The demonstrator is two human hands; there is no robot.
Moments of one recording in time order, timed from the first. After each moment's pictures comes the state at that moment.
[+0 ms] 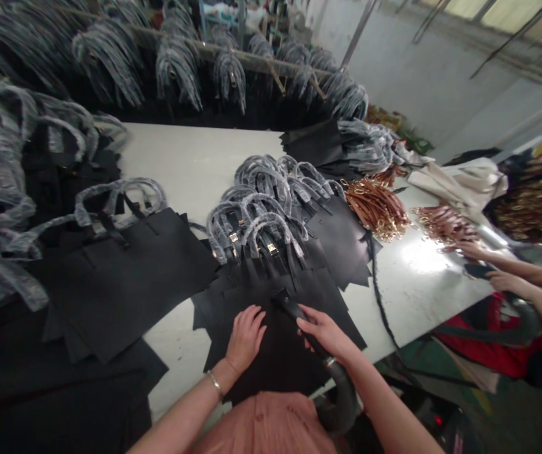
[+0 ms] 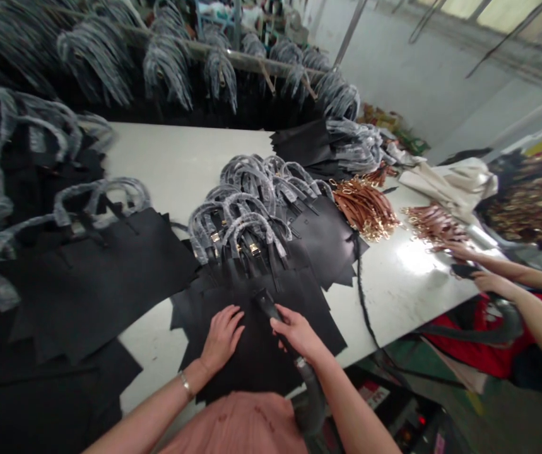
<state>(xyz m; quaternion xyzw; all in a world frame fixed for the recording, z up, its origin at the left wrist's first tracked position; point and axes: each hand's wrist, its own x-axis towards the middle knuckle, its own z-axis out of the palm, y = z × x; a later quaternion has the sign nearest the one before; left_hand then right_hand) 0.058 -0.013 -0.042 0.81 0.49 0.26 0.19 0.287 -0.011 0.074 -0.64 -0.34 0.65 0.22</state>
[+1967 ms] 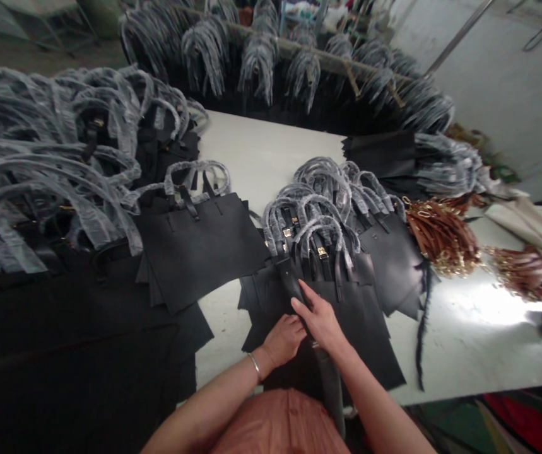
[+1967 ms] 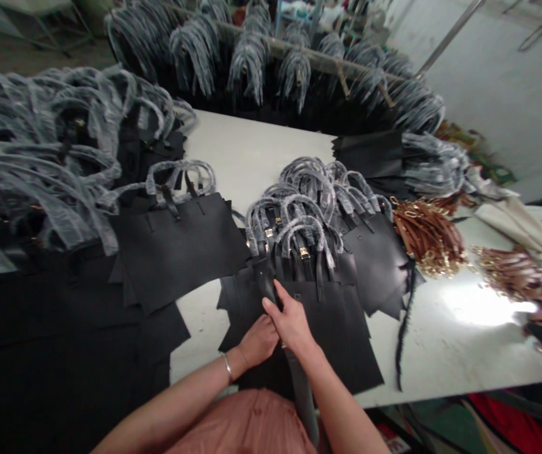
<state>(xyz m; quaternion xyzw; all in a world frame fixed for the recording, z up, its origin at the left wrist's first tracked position) 0.057 -0.022 -0.049 0.85 0.39 0.25 0.27 0.159 0.038 0.071 -0.63 -0.59 0.45 0.22</state>
